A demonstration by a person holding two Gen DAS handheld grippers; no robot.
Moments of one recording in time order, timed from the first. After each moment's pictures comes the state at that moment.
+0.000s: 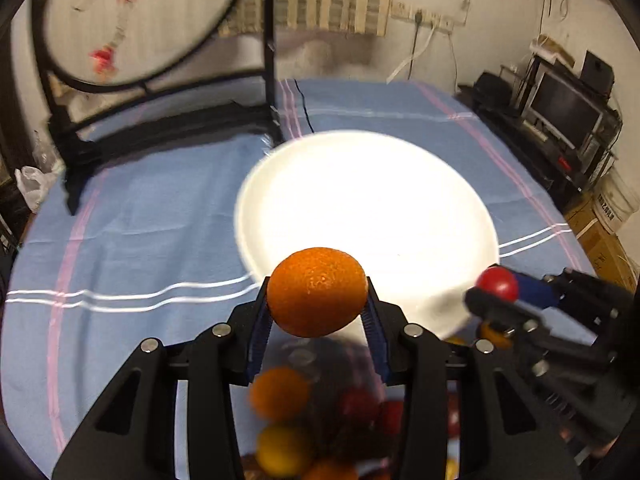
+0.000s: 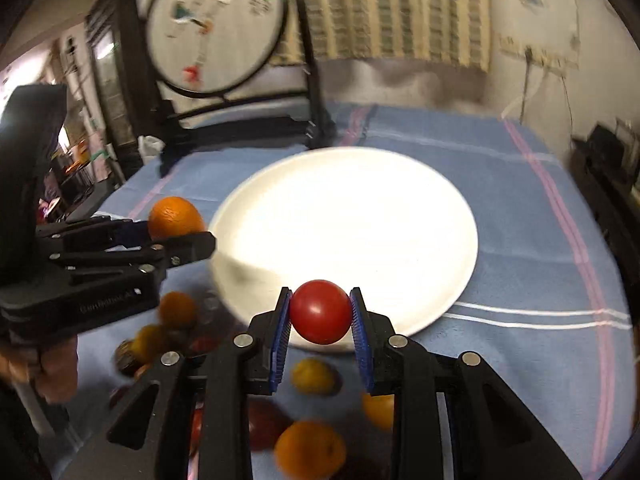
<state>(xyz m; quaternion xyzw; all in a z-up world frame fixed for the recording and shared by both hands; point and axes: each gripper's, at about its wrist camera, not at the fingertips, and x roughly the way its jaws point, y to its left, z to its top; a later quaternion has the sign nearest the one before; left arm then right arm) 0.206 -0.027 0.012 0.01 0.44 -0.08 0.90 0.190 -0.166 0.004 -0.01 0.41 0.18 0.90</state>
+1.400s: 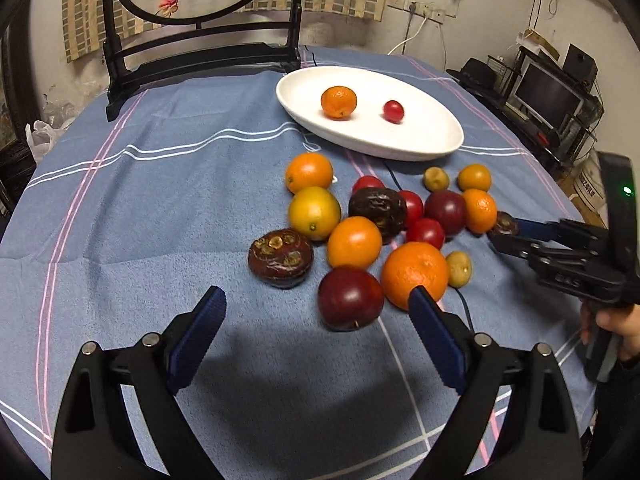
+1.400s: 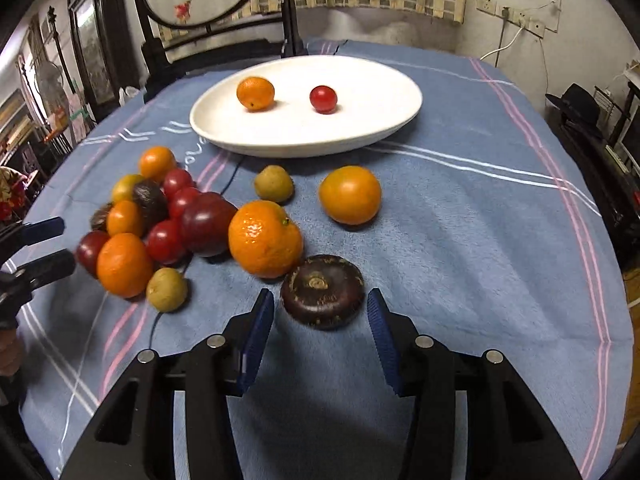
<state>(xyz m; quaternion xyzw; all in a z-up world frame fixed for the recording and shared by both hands) 0.037 0.026 -0.025 -0.01 0.45 -0.09 0.89 0.096 -0.200 -0.040 -0.05 0.48 0.14 0.87</state>
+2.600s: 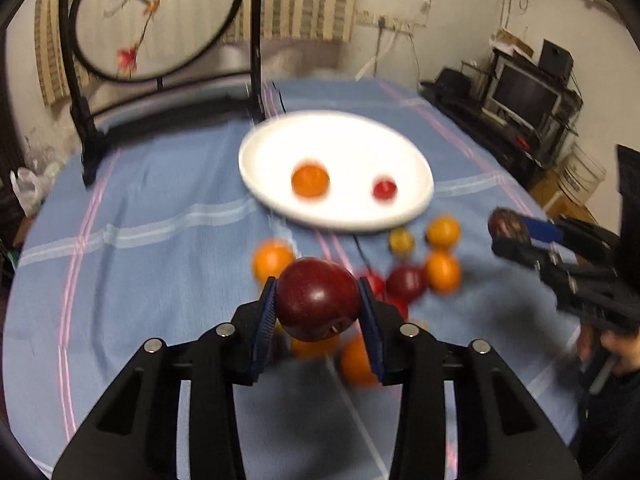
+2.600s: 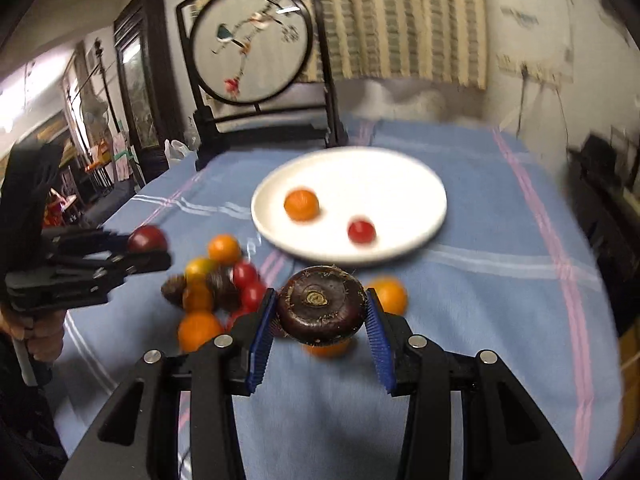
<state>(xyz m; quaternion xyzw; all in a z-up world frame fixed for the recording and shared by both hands) 0.085 -0.002 0.032 0.01 0.40 -0.12 0.91 0.090 -0.195 0.038 -0.02 0.36 0.22 0.91</state>
